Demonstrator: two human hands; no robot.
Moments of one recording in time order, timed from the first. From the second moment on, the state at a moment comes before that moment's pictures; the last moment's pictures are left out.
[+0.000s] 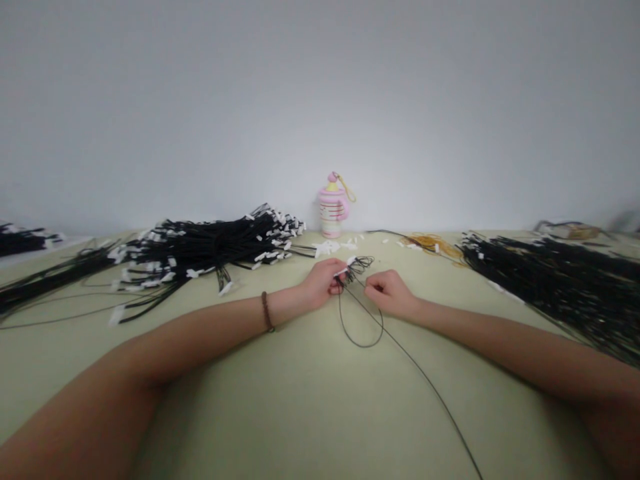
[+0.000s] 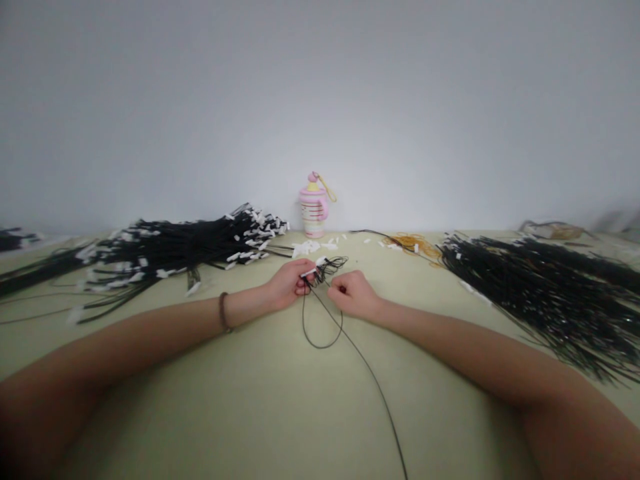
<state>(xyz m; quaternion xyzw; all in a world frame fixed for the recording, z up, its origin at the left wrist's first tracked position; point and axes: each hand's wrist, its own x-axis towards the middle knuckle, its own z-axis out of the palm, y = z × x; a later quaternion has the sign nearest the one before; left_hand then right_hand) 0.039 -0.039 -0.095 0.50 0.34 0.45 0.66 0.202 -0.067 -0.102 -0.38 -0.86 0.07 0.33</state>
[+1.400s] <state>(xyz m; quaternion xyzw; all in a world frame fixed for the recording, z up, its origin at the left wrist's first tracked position) 0.039 -0.043 -0.098 0.56 0.33 0.41 0.64 0.197 -0.065 -0.102 -0.38 -0.89 0.01 0.24</state>
